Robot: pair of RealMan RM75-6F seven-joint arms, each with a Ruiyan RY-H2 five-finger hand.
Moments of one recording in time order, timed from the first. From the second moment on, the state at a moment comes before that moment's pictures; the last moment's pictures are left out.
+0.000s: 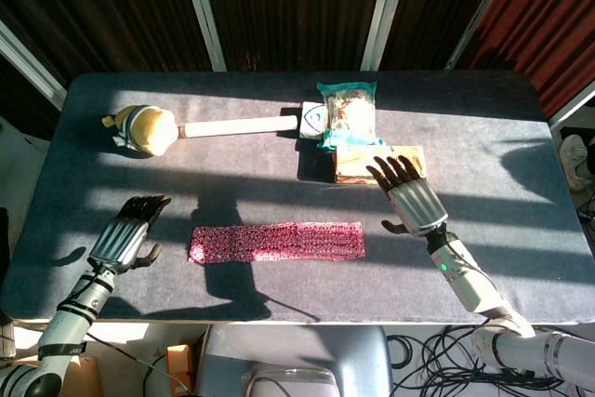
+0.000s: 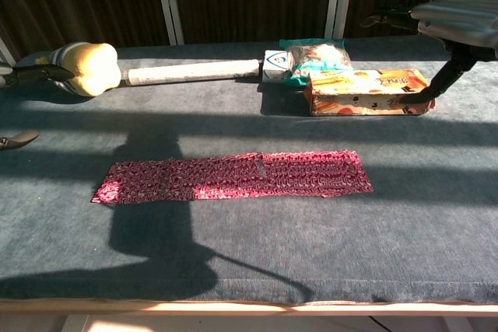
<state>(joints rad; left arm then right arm) -0.48 -1.16 -0.14 -1.78 1.18 0.99 0.30 0.61 -1.30 0.18 -1.60 -1.29 1.01 -0.35</state>
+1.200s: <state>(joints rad) -0.63 -1.39 -0.06 -1.75 0.78 0.96 0.69 0.37 -1.16 0.02 -1.53 -1.48 1.22 -0.08</state>
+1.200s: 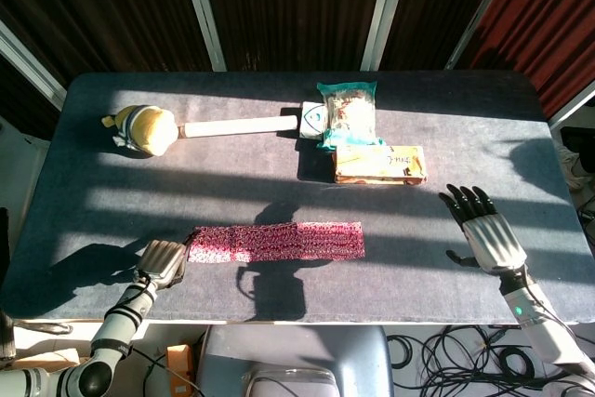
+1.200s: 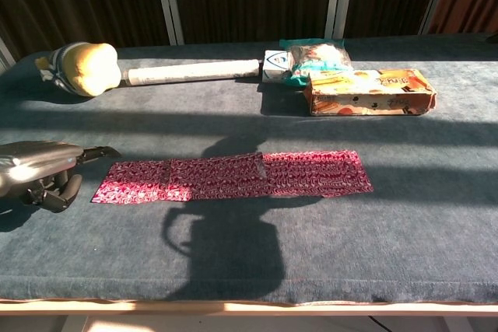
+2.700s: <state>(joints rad) -0.74 -1.40 -0.02 -1.60 0.50 0.96 0.66 0.37 -1.17 0.03 -1.52 -1.46 1.16 -0.11</state>
